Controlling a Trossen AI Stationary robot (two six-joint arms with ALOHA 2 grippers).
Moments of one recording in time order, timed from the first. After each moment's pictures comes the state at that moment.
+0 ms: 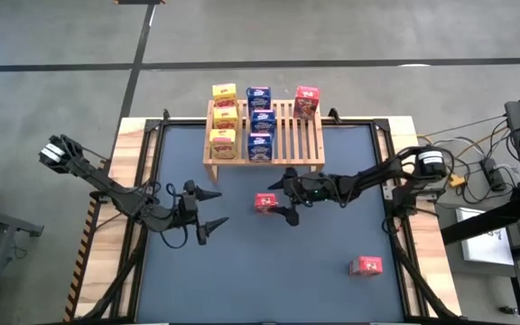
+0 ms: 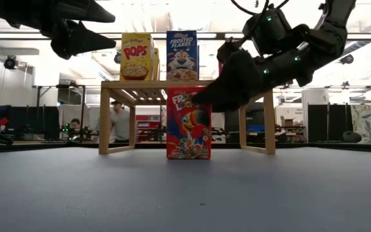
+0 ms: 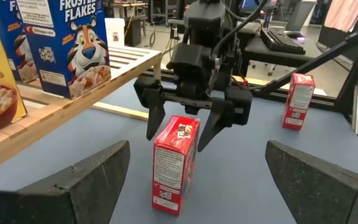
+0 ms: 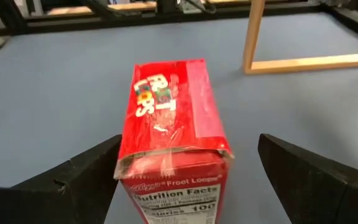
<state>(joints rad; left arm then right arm) -0.53 1.04 0.43 0.38 -0.82 -0.27 -0.05 1.71 0.65 0.72 -0.06 0.04</state>
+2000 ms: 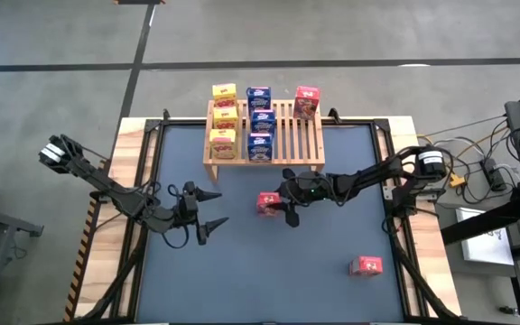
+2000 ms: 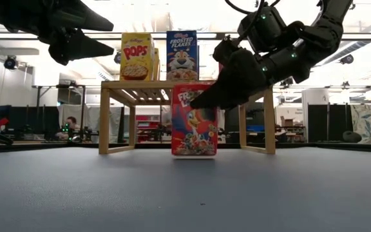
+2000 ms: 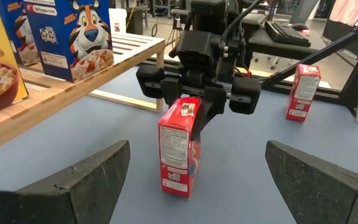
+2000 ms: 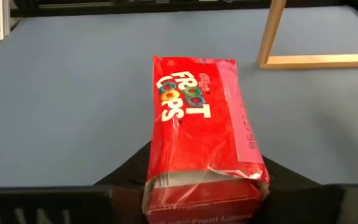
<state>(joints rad) -0.53 1.05 0.42 0.35 -0.82 -0.32 -0.05 1.71 0.69 0.63 -0.11 0.00</state>
